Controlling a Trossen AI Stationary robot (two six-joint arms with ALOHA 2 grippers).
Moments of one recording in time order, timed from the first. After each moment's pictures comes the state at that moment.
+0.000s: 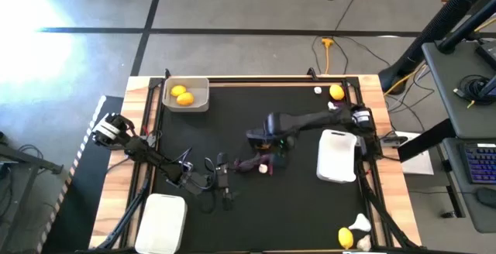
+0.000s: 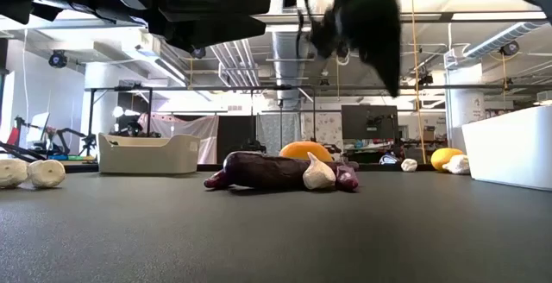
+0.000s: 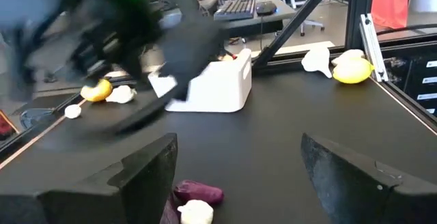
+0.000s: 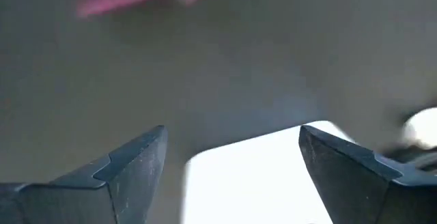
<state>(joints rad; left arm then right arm) -0.52 1.70 0.68 0.86 -0.65 0.04 0.08 2.04 1.82 -1.58 -0.05 0.51</state>
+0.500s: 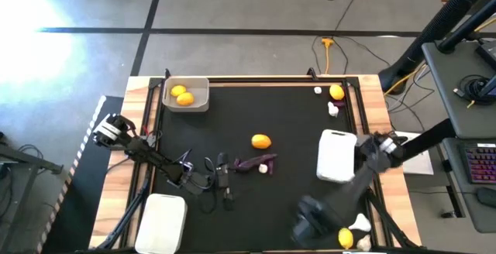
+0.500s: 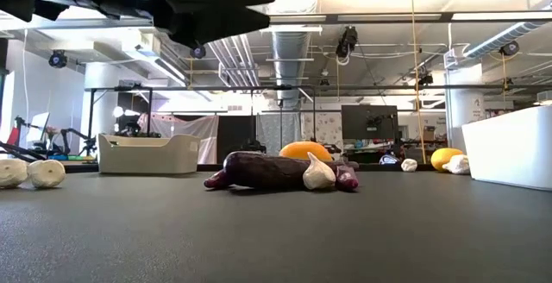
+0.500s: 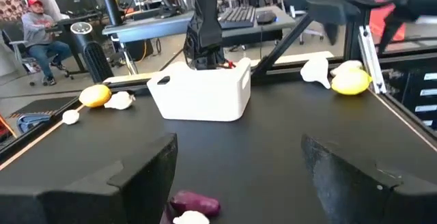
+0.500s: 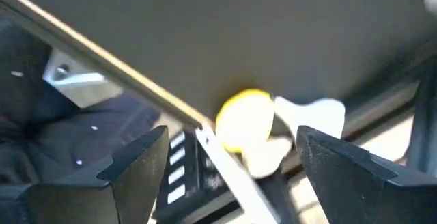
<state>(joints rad) -0.52 1.71 0.69 0.89 -0.65 0.04 0.77 1.98 1.76 -1.43 -0.35 1.55</state>
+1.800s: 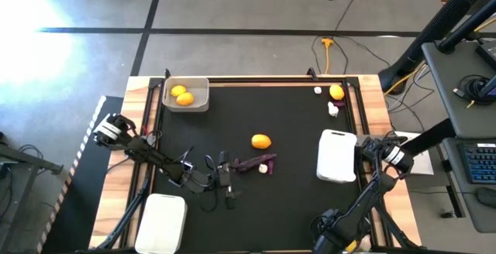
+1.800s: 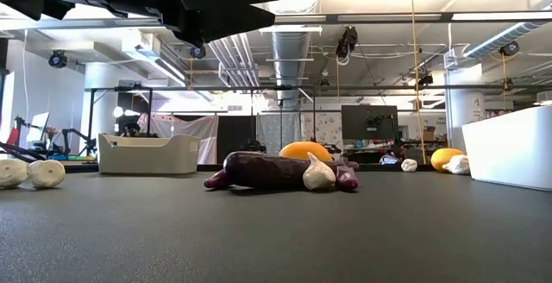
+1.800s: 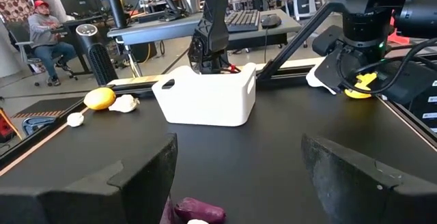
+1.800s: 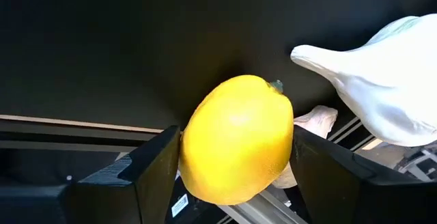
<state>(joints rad) -0.50 1.72 0.71 0.89 -0.64 0.04 0.93 2.00 1.31 -0.92 -0.62 1.99</state>
